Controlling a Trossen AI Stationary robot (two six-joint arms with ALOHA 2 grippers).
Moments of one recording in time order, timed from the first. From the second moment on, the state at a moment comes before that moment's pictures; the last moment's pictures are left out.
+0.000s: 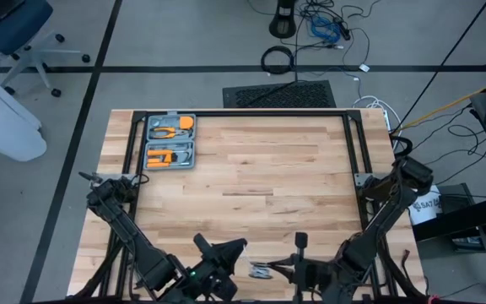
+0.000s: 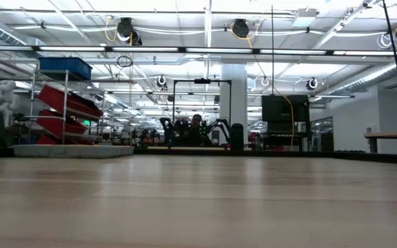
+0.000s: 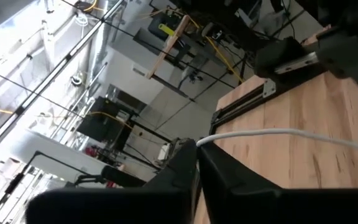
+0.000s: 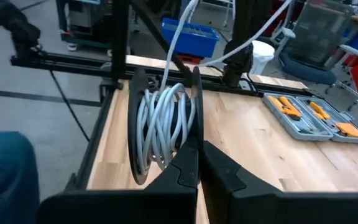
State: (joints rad) left arm -0.80 2.00 1.95 -0.35 -1.45 0.53; right arm 0.90 1.72 1.24 -0.01 0.99 0.28
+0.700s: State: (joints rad) left arm -0.79 2.00 1.94 -0.32 -1.39 0.47; right arm 0.88 1.62 1.24 -0.14 0.61 0.42
